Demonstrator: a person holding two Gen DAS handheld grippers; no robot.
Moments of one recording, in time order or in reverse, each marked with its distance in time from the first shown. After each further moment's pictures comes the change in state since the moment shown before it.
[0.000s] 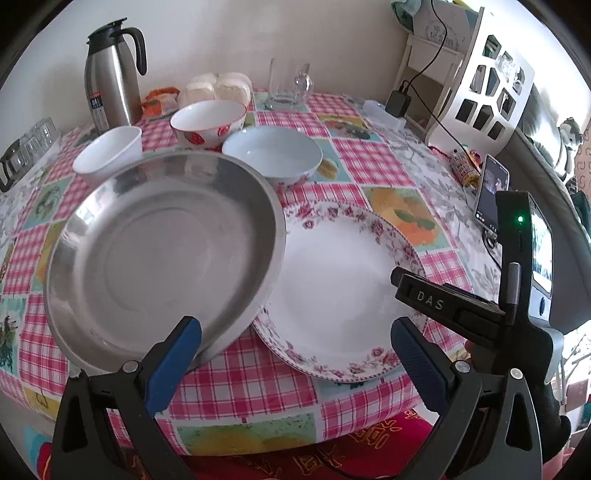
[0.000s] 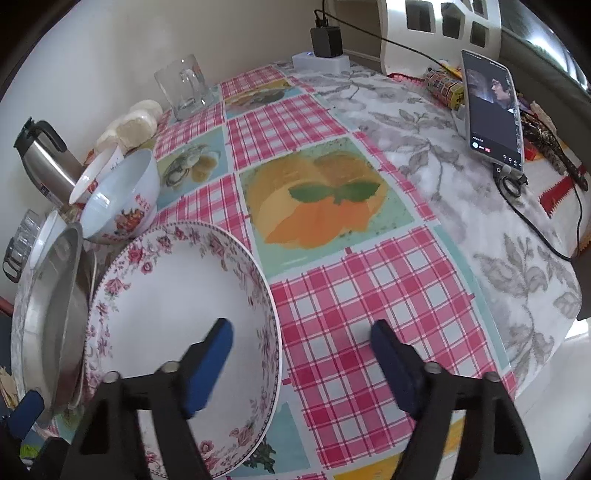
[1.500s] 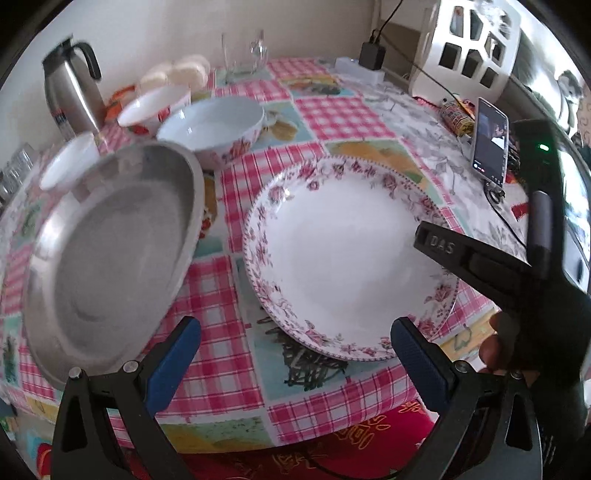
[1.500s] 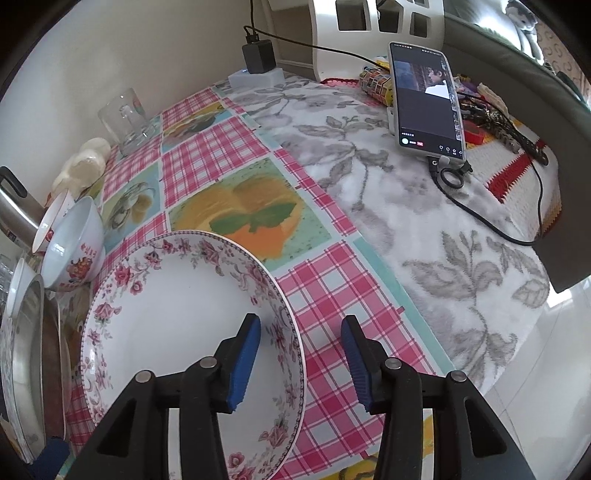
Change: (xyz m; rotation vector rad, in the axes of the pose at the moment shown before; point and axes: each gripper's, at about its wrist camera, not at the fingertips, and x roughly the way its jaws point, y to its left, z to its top) left arm 0.040 -0.054 0.000 0.097 0.122 0.045; right arm -0.005 -0.040 0.011 0.142 -0.042 -0.108
